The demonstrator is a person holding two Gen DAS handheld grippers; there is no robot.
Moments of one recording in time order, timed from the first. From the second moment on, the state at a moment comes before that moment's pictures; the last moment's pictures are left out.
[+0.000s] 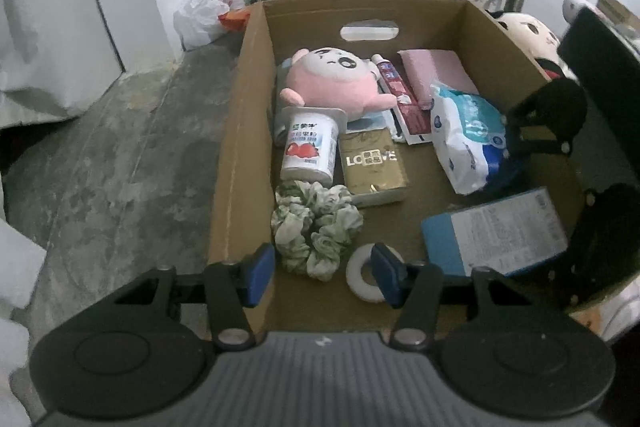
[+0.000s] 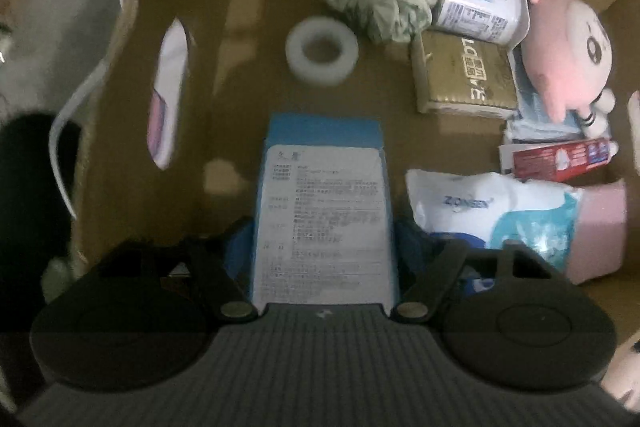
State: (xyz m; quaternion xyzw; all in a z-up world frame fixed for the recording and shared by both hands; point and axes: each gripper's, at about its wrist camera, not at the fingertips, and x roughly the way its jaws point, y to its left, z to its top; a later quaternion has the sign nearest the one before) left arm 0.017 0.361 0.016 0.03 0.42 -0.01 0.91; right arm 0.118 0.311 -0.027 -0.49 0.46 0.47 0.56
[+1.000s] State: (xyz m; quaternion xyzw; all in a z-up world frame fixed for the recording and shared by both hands) left arm -0.005 0.373 0.006 -0.03 0.42 -0.03 0.91; right arm 0.153 0.336 -0.028 -0.41 0.47 0.51 0.59
